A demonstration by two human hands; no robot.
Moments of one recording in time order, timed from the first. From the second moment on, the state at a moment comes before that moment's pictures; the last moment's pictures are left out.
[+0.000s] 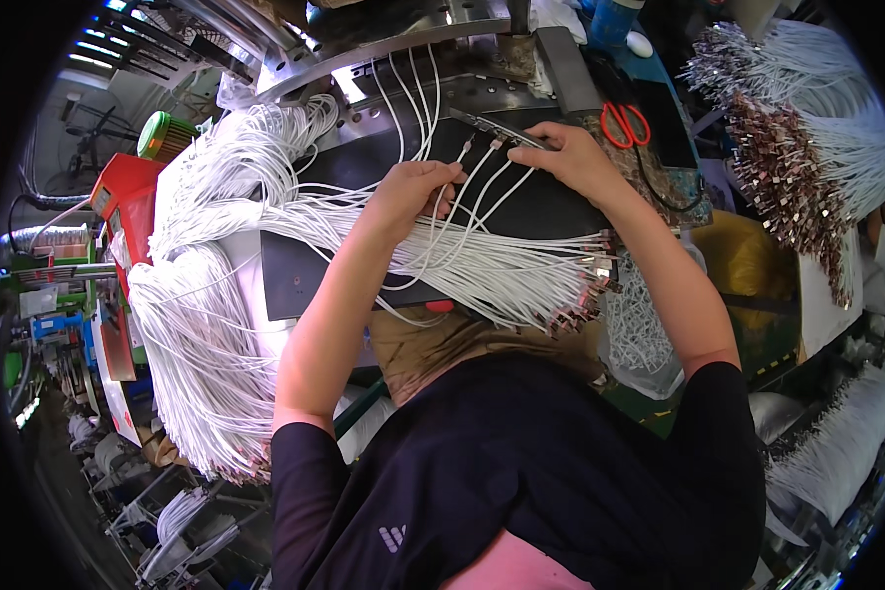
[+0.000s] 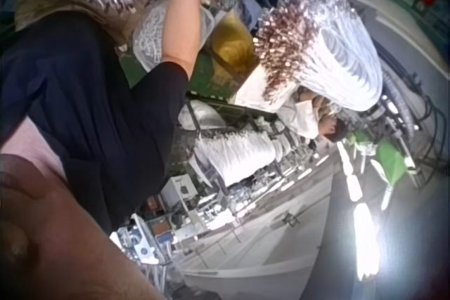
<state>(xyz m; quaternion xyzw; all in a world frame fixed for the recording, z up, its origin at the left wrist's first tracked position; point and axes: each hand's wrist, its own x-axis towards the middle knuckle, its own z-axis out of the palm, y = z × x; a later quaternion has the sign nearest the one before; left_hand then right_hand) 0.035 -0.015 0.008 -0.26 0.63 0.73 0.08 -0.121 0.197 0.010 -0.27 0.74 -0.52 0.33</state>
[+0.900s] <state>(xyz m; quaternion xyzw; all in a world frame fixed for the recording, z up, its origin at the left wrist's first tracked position) -0.010 -0.079 0.027 -0.31 0.49 0.80 -0.13 -0.191 0.064 -0.017 -0.48 0.76 -0.39 -0.19</state>
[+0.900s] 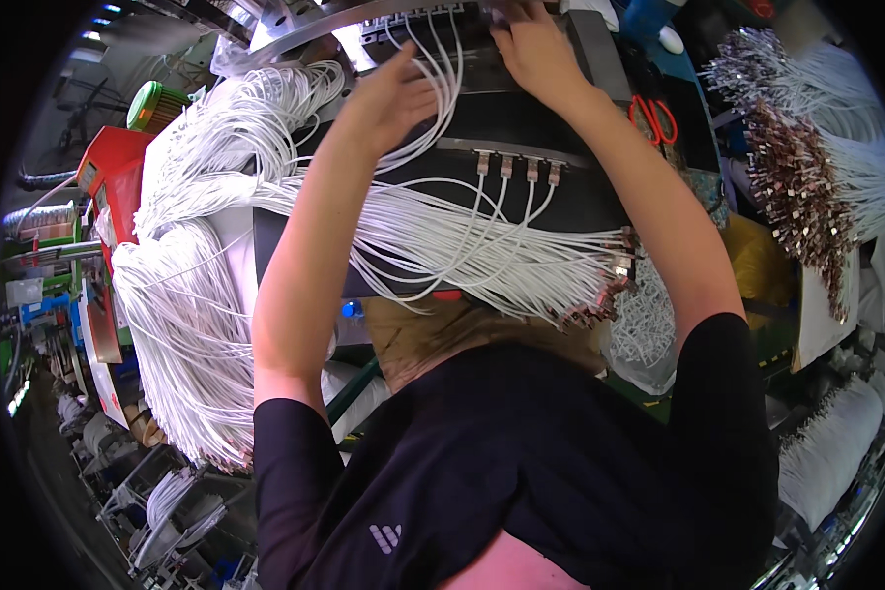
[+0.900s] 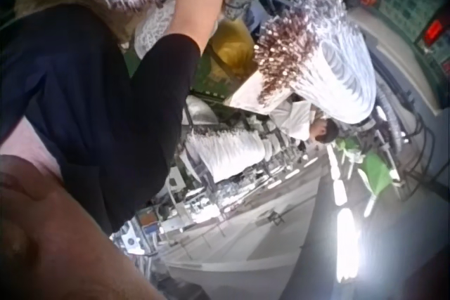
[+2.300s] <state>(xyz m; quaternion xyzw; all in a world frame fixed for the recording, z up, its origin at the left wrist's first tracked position) 0.078 0.043 0.026 -0.06 0.97 0.19 -0.16 -0.138 0.157 0.004 -0.51 0.75 -0.40 0.08</state>
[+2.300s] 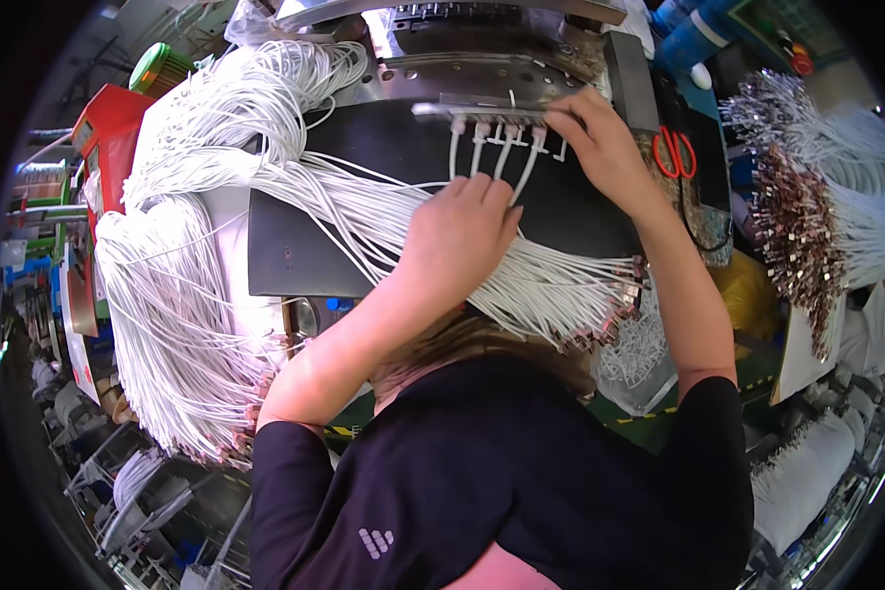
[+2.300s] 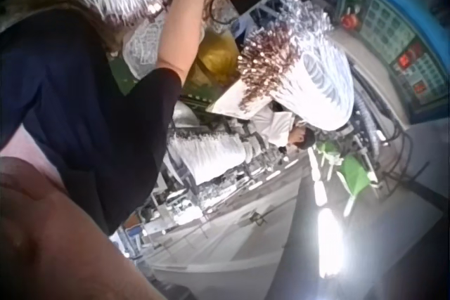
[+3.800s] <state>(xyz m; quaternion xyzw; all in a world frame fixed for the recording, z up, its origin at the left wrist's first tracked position) -0.033 -0.093 -0.002 -0.10 0.83 -0.06 -0.55 -0.167 0.059 0.004 -0.49 0.81 -0.27 -0.15</state>
